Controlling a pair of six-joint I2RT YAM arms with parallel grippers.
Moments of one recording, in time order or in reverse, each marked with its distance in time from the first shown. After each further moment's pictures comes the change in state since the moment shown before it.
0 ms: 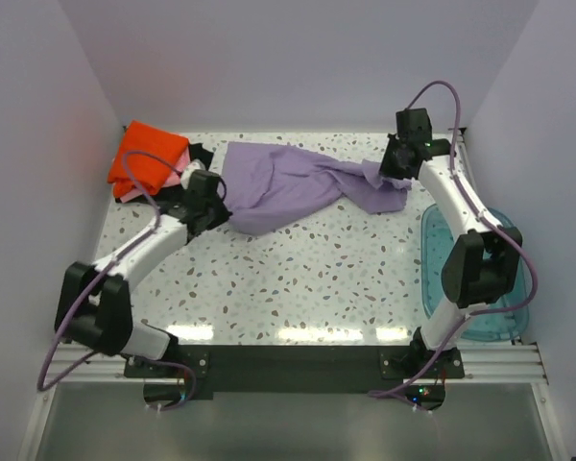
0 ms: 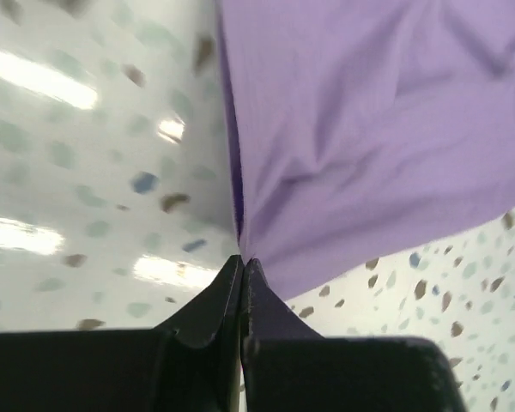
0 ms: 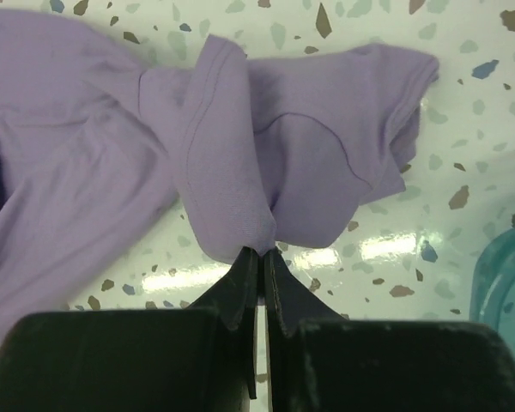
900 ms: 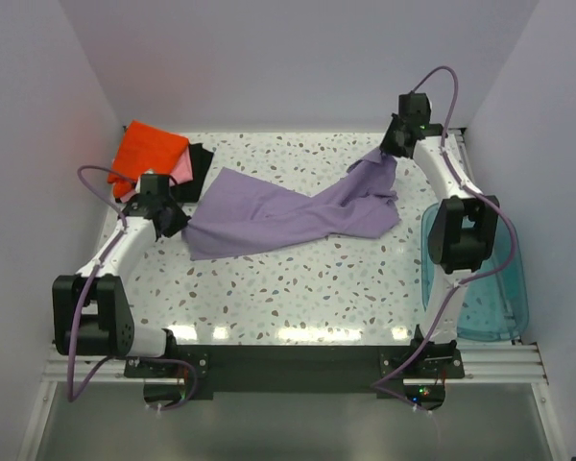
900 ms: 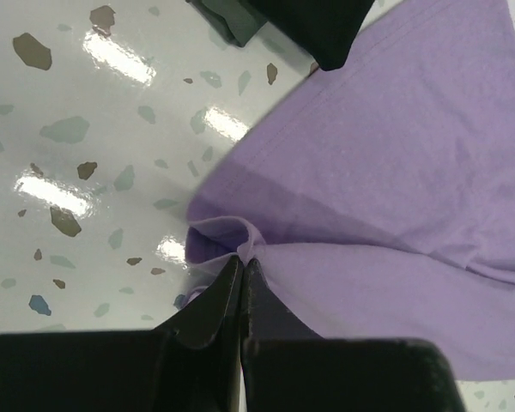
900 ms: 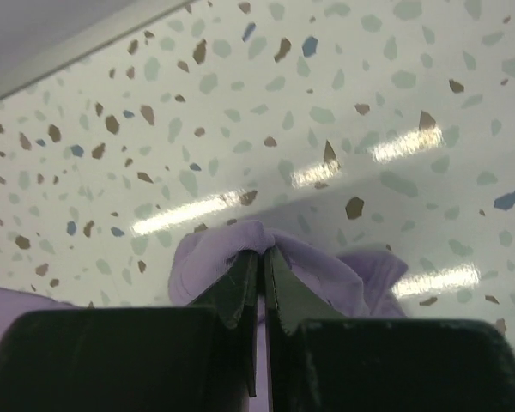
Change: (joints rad) left arm 0.390 -0.123 -0.070 -0.098 0.103 0.154; right arm -0.072 0.277 0.241 0.112 -0.002 0.037
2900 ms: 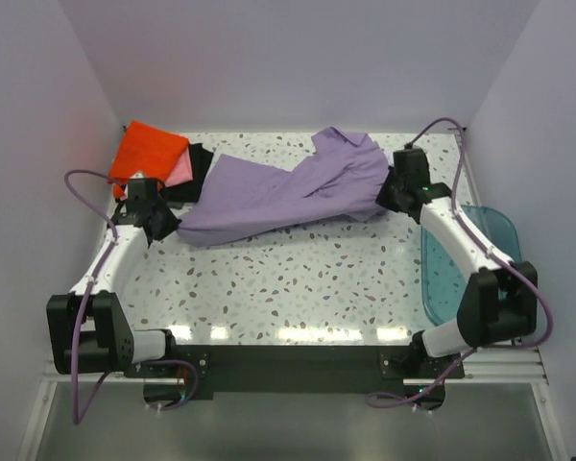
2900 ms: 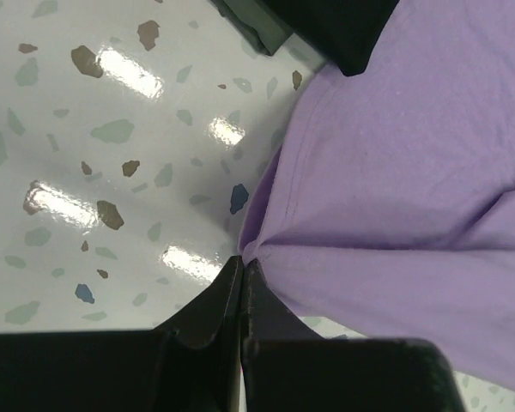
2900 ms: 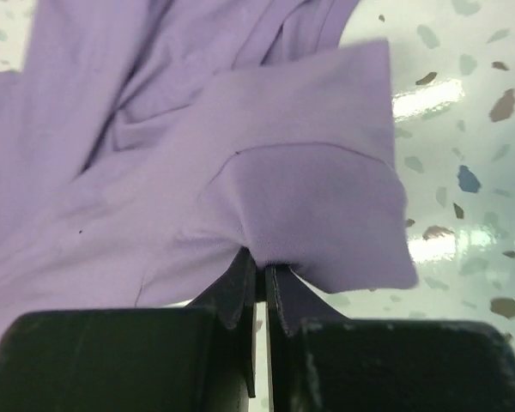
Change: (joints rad) left arm 0.063 -0.085 -0.036 -0.022 0.028 0.064; right arm 0.121 -0.497 -0.703 0.139 0.033 0.123
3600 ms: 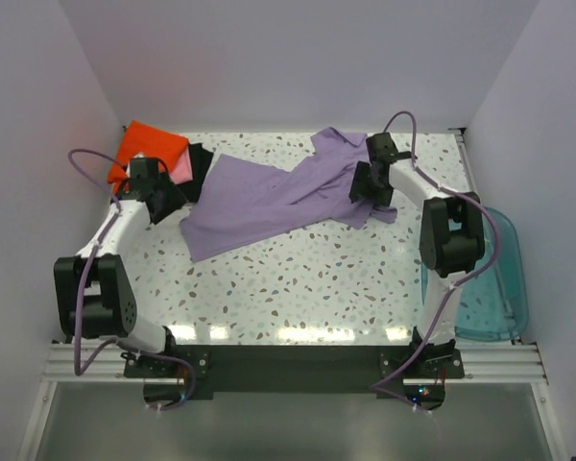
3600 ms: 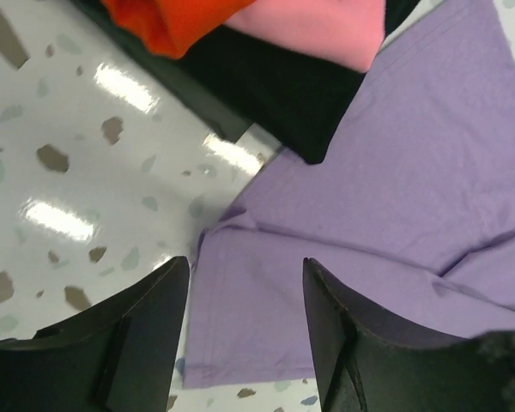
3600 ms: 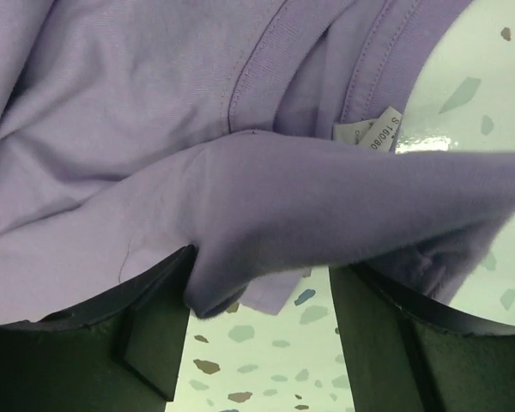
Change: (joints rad) left arm 0.011 0.243 0.216 0.040 0.010 0.011; right arm -0.002 0.483 0.410 -0.215 -0.076 -0.114
